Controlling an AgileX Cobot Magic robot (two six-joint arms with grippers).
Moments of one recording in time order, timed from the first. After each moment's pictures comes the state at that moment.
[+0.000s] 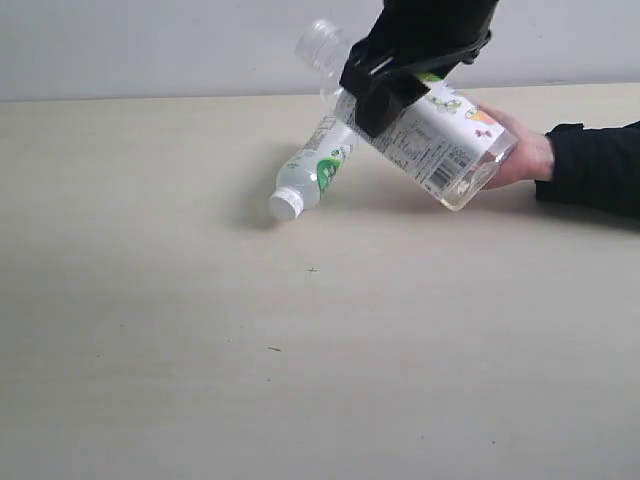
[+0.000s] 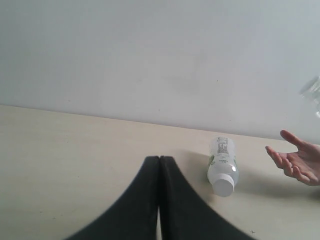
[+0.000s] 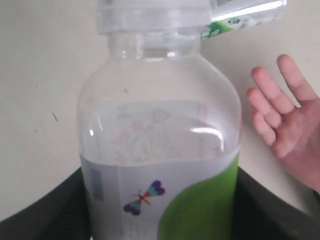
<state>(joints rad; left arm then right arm) -0.13 0.01 0.00 0.14 0.10 -0.37 0.56 1.71 -1.61 0.07 1.22 -0.26</state>
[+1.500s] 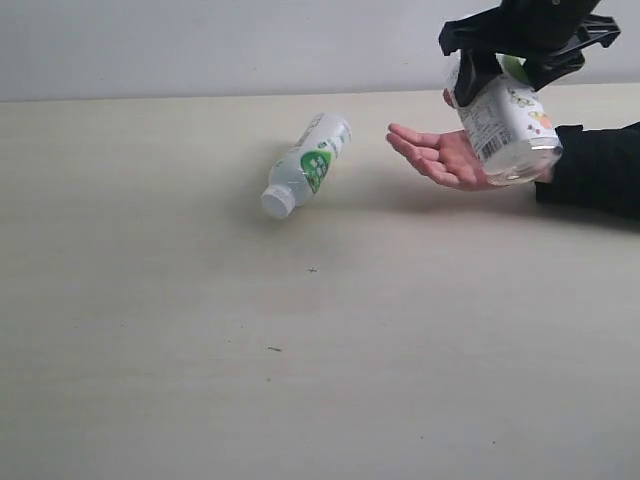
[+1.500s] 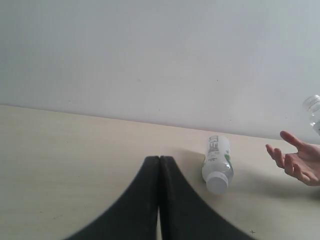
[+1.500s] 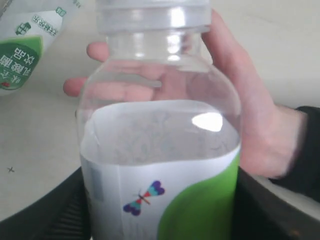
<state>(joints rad) -0.13 0.01 0.00 0.14 0.10 -0.37 0.20 1.92 -1.67 0.12 1.08 -0.04</state>
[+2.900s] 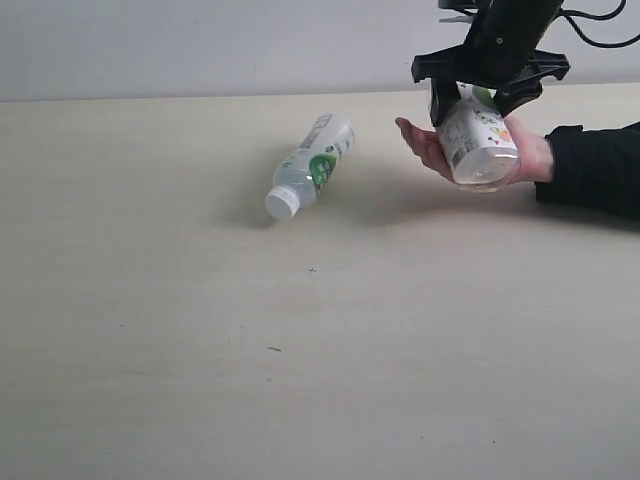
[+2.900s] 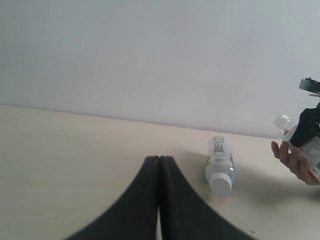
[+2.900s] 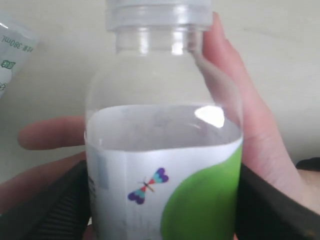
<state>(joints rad) -0.13 0.01 0.00 0.14 0.10 -0.37 0.20 2.20 -1.88 0.07 1.08 0.07</state>
